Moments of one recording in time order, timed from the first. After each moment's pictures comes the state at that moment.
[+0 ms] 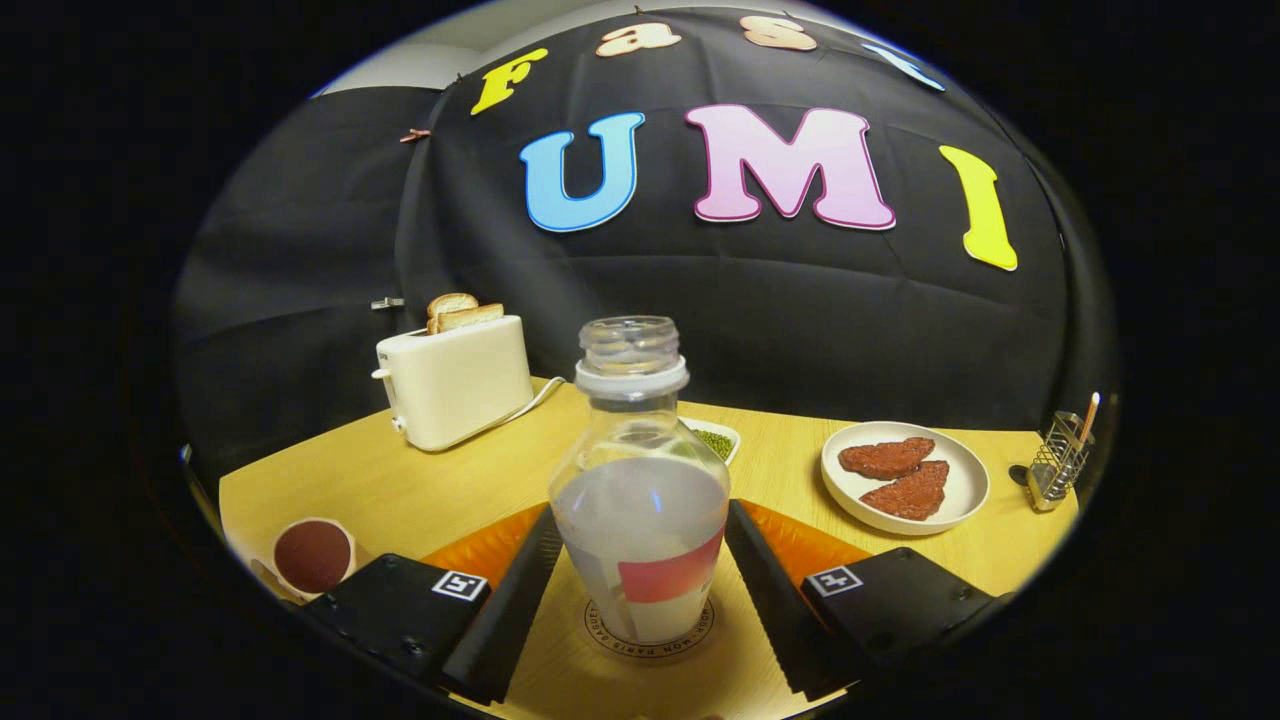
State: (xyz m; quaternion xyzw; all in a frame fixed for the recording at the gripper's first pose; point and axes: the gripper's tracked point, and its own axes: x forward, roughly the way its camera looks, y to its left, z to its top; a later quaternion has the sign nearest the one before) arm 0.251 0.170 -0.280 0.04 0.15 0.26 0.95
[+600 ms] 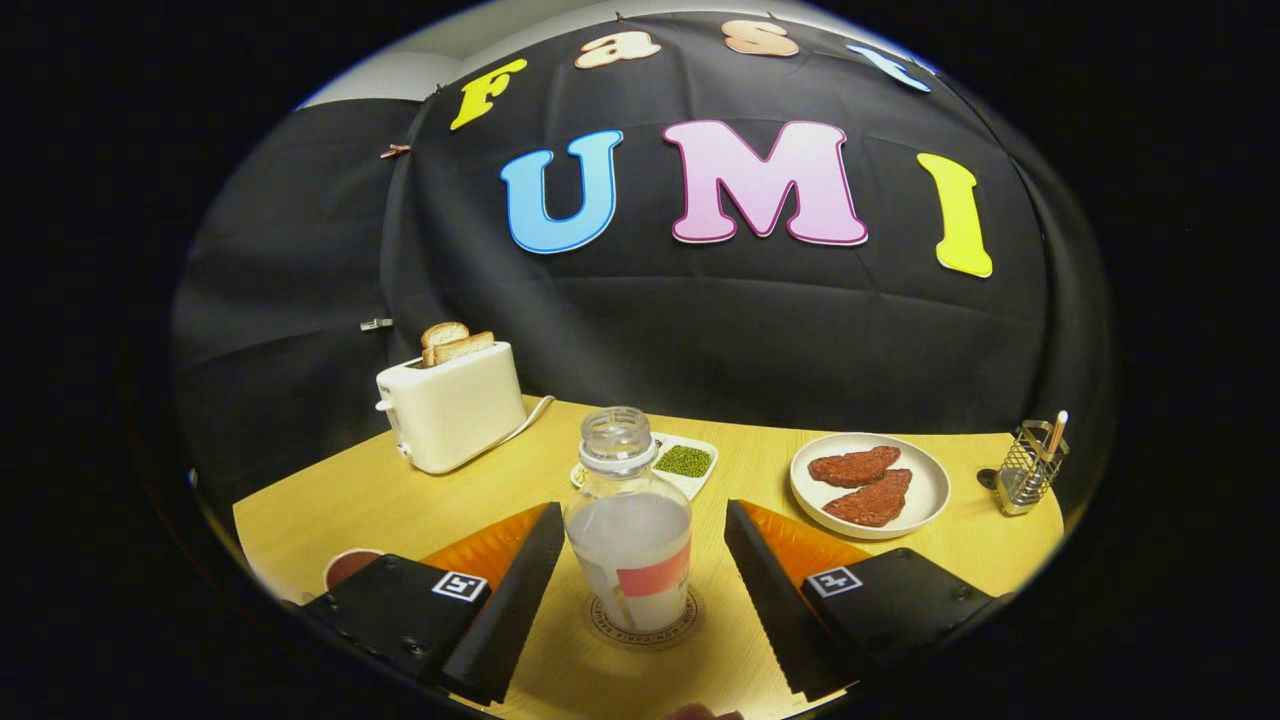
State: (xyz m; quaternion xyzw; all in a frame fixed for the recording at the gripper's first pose) arm 0.229 0.146 -0.231 0.05 0.15 0.24 0.96
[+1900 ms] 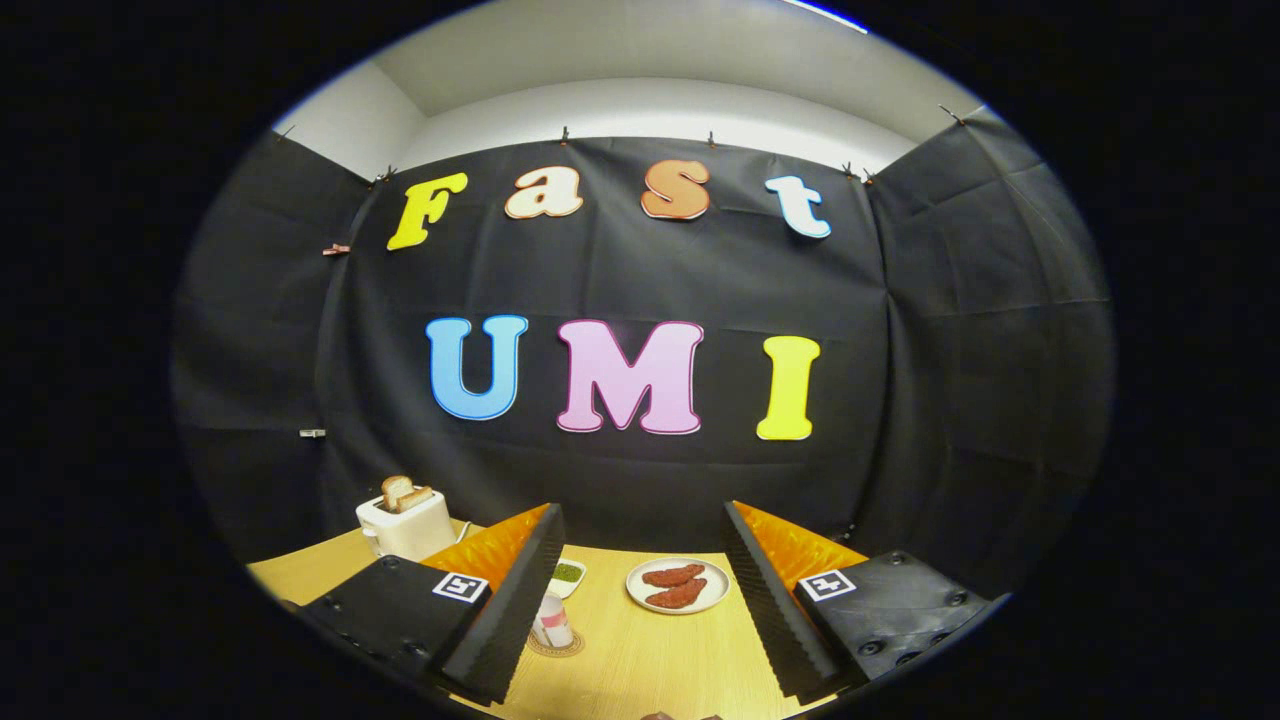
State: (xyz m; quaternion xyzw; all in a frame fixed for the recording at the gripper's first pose) arm 0.098 -0.030 0.036 0.05 0.01 0.05 1.00
